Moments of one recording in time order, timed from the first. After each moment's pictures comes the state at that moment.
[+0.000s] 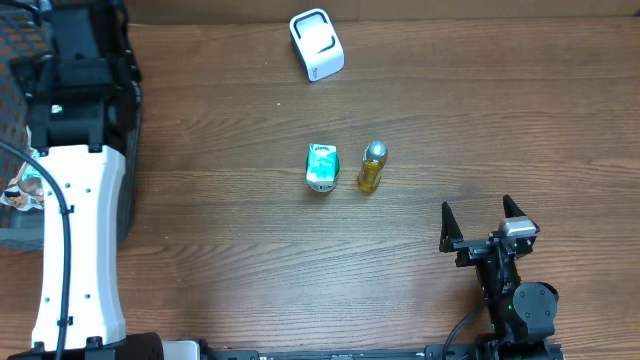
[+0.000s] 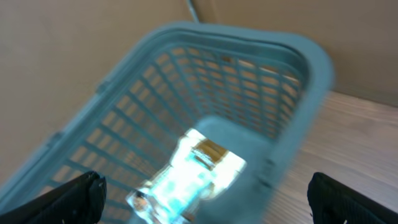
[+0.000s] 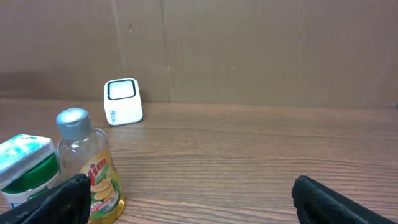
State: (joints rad) left arm 0.07 1.55 1.73 -0.80 -0.67 -0.06; right arm 0.09 0.01 0.02 -0.03 -0.02 0.02
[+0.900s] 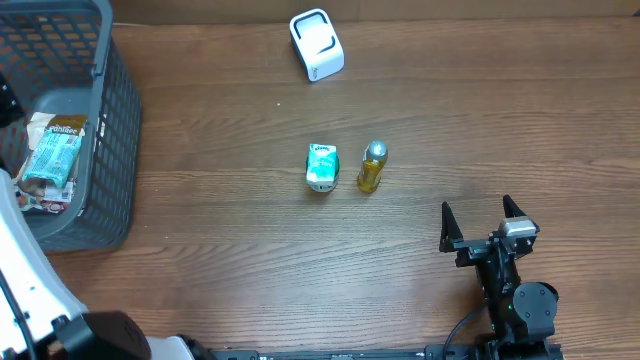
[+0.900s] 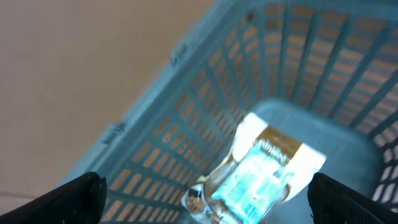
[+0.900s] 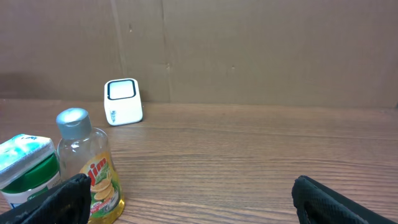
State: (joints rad) left arm 0.60 1.61 1.73 -0.76 -0.21 0.16; right arm 0.09 0.01 0.02 -0.03 -0.02 0.03
